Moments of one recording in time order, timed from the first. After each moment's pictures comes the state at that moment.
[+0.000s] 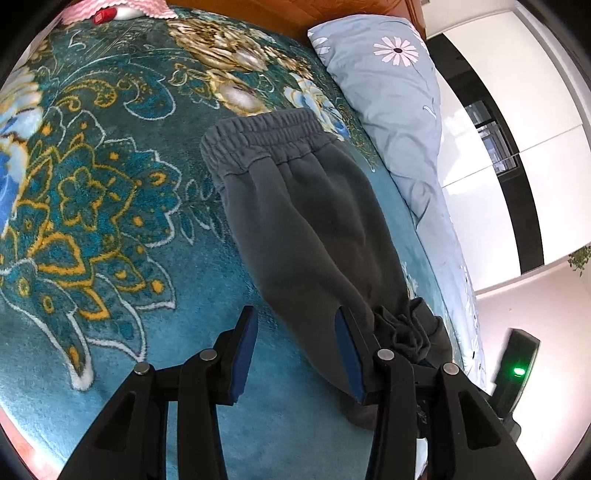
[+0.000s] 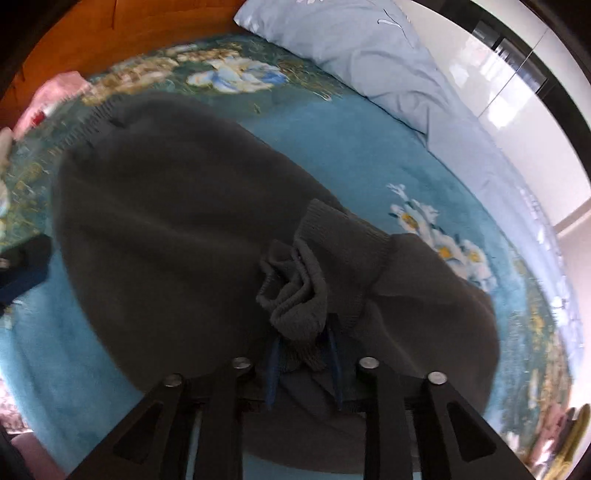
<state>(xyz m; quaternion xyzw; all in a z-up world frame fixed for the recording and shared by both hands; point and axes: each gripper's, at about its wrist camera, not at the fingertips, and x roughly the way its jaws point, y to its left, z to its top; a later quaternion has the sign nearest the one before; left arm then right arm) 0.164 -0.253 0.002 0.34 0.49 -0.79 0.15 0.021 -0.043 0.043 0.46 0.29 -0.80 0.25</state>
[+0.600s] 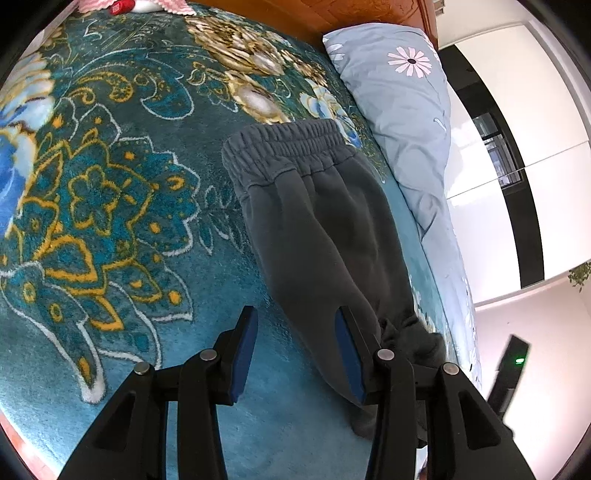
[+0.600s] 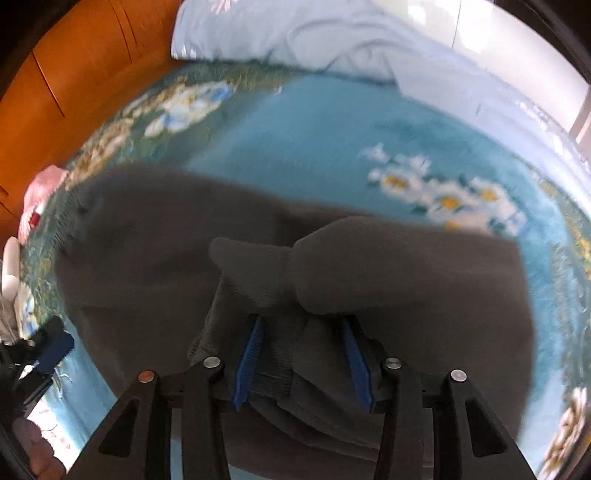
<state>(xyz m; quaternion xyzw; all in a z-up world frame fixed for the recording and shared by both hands) 0.176 -0.263 -0.003 0.33 0.51 -0.78 0.16 -0.048 -0.018 0.027 0.54 0.12 -0.80 0.23</state>
